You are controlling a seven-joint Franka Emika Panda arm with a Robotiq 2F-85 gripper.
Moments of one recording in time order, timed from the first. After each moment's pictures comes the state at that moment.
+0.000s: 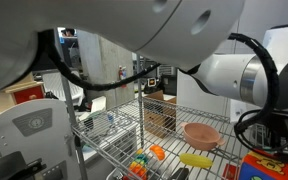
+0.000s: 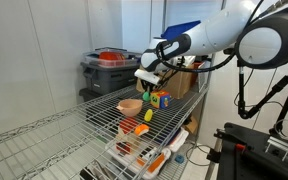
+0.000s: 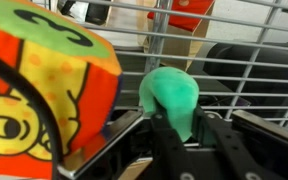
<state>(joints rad) -0.34 1.49 -0.10 -0.52 0.08 2.28 1.02</state>
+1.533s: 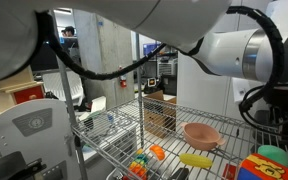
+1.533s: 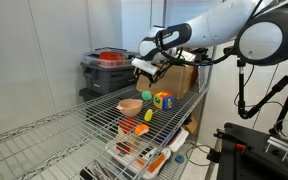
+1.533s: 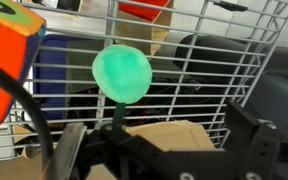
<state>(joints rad) -0.34 1.46 -0.08 -0.44 0.08 2.28 0.99</state>
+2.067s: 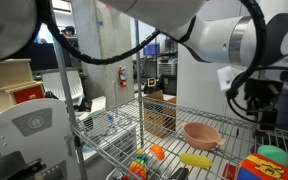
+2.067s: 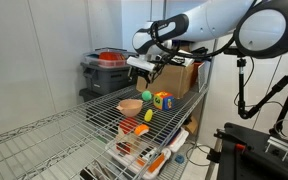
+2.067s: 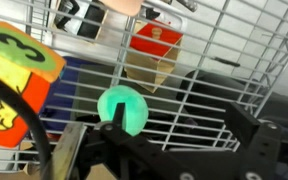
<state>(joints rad) -0.29 1.42 -0.04 -0.47 0.09 2.11 0.90</state>
